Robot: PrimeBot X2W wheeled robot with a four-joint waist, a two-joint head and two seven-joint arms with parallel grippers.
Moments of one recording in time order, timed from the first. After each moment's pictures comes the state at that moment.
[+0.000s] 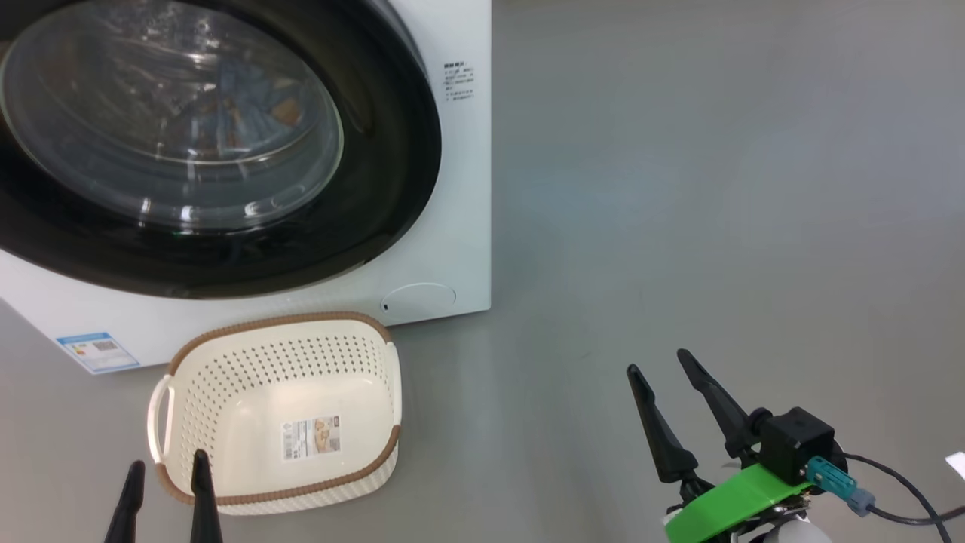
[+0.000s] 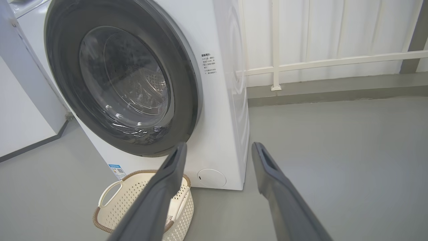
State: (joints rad) left arm 0.15 0.03 0.07 0.02 -0.27 -0.08 -0.25; right arm -0.12 -0.06 0.17 0.20 0.25 0.13 -0.26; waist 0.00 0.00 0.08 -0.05
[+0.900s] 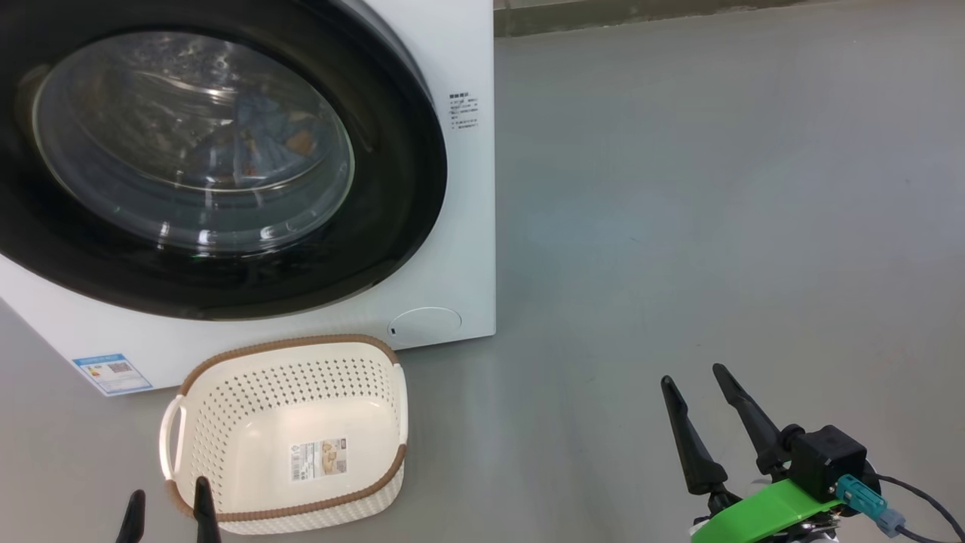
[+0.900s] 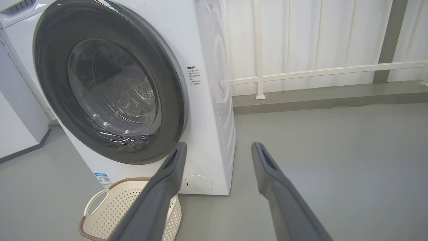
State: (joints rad) left arm 0.23 0.04 0.04 -0.03 -0.27 -0.01 -0.25; right arm -0.06 -0.05 0.09 0.17 0.22 0.13 -0.26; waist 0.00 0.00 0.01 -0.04
